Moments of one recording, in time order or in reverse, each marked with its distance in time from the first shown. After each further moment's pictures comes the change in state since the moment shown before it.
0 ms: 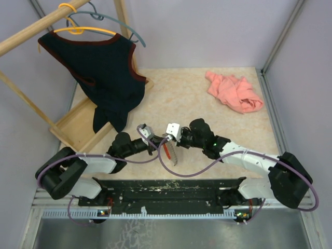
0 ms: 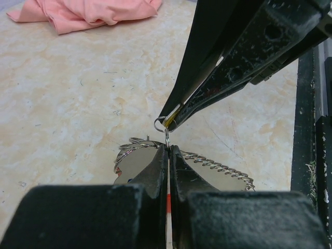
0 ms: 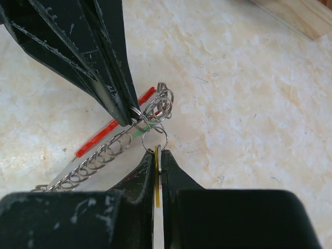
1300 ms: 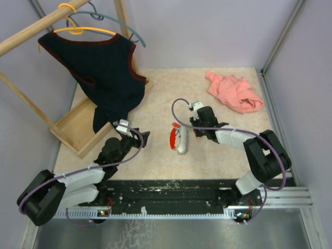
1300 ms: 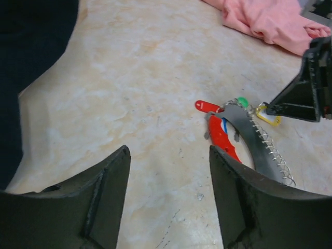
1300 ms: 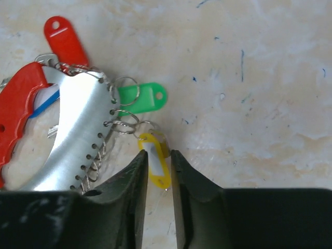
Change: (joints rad) left arm 0.051 -0.290 -0.112 -0.210 -0.603 -0.230; right arm -0.302 0.326 0.114 -0.088 0.265 0.517
